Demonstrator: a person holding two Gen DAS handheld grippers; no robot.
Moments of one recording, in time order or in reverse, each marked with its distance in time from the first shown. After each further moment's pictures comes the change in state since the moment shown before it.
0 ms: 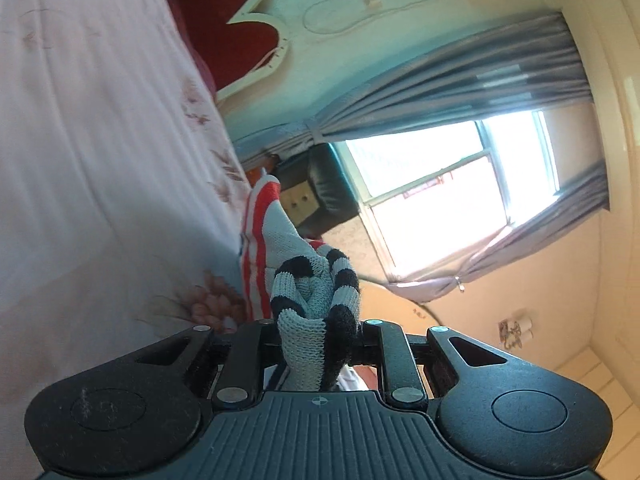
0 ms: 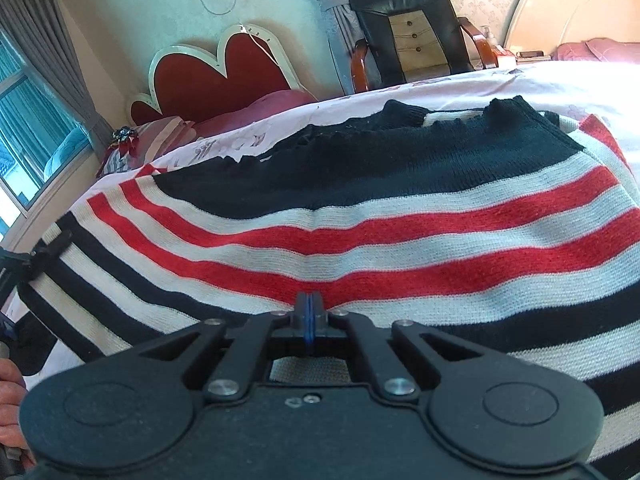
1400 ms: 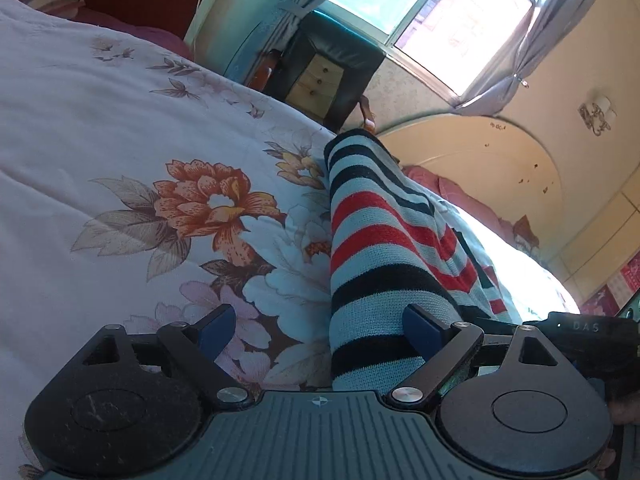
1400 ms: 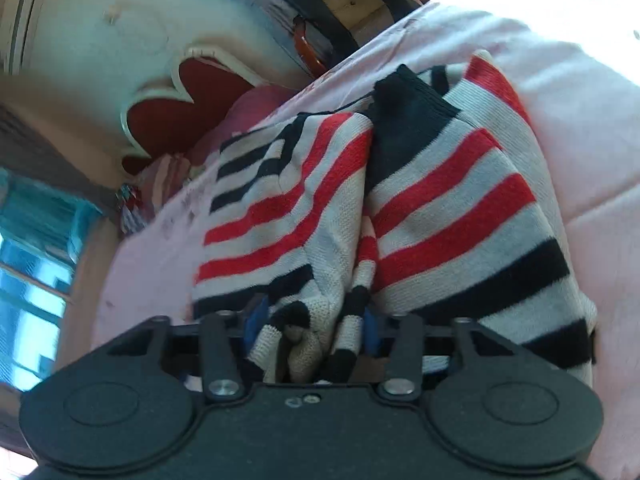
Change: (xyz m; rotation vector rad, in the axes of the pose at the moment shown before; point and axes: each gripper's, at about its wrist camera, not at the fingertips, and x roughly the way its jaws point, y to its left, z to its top) left arm 0.079 -0.060 -0.082 0.495 0.371 0.320; right arm -0.050 -0.061 0.028 0.289 0.111 0.066
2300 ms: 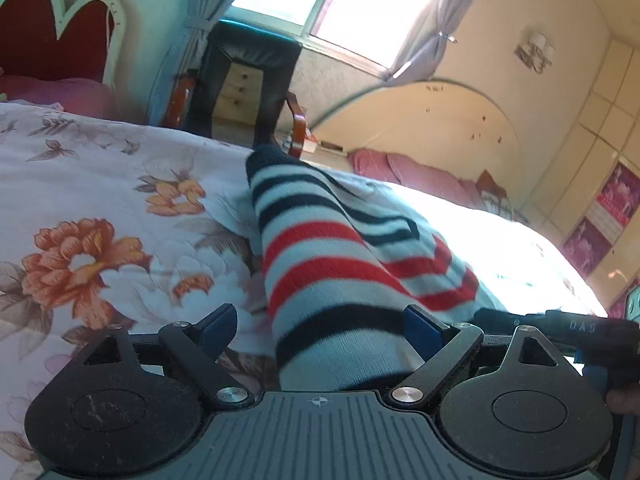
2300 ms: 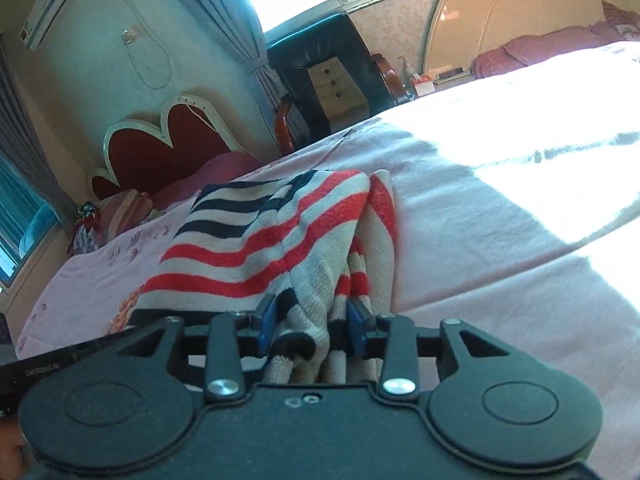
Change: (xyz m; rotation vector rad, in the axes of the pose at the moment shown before) left arm 0.034 -0.083 0.014 0.223 -0.013 -0.071; right arm -0.050 -0.060 -0.016 -0.131 -0.270 -0.109
